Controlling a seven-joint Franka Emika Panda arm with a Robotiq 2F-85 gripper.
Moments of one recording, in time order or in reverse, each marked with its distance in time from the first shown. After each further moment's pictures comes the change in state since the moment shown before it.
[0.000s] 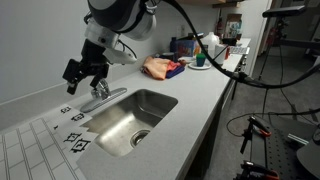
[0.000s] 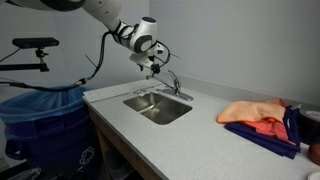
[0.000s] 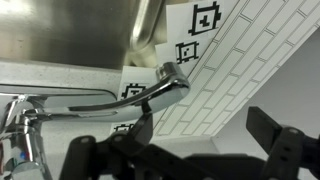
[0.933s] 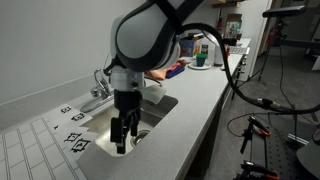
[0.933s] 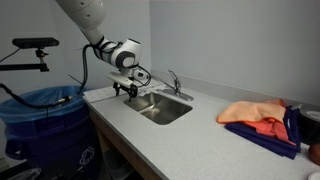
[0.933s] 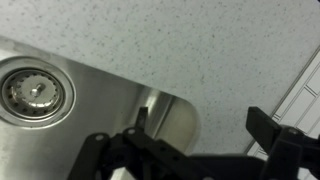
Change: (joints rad) arm 0.035 -0.114 0.038 -0.366 -0.010 -0.159 -0.015
